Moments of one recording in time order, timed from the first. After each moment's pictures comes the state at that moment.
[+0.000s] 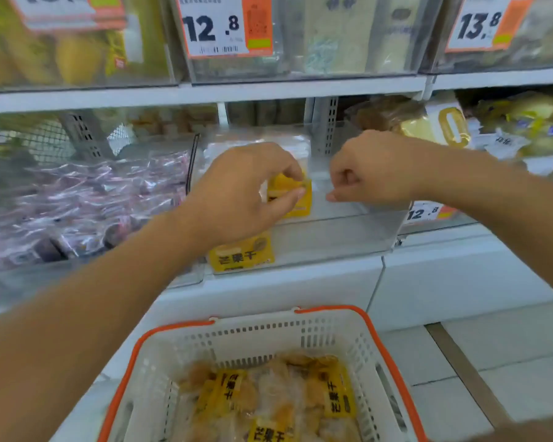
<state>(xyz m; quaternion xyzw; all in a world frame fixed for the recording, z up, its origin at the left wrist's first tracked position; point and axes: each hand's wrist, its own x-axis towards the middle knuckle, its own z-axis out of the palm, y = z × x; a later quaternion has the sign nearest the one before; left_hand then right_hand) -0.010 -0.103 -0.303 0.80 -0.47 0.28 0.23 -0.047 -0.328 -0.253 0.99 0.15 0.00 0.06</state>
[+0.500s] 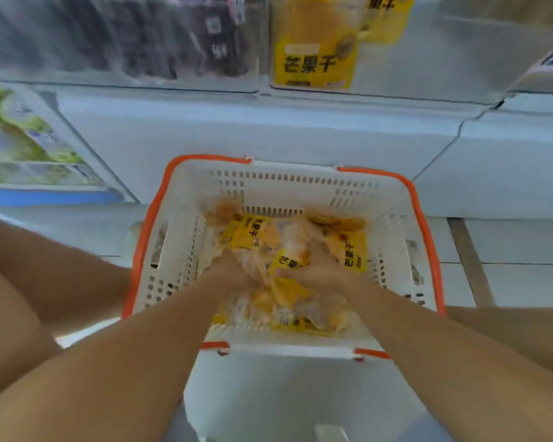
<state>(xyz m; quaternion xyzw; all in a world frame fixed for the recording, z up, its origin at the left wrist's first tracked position) -0.144 0.005 -0.683 0.89 0.10 -0.41 0.17 -0.152 -0.208 -0.671 0.87 -0.13 -0.36 -0.31</state>
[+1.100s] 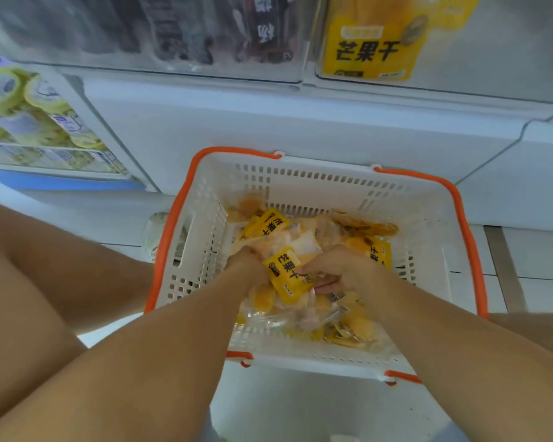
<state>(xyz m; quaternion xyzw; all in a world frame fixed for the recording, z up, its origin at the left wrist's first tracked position) -0.127 0.005 -0.717 0.87 0.21 -0.38 0.23 -0.125 -0.182 -0.674 0.71 -0.33 -0.43 -0.45</state>
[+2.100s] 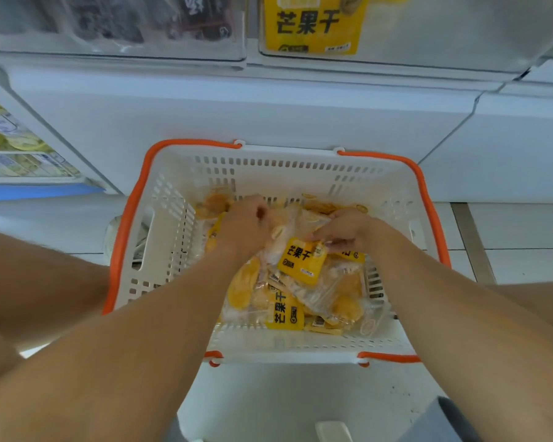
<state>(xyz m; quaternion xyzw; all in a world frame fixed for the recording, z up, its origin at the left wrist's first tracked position) -0.101 -0.037 -0.670 0.91 -0.05 -0.08 0.40 -0.101 -0.254 -0.645 0.74 -0.29 -0.34 -0.50</state>
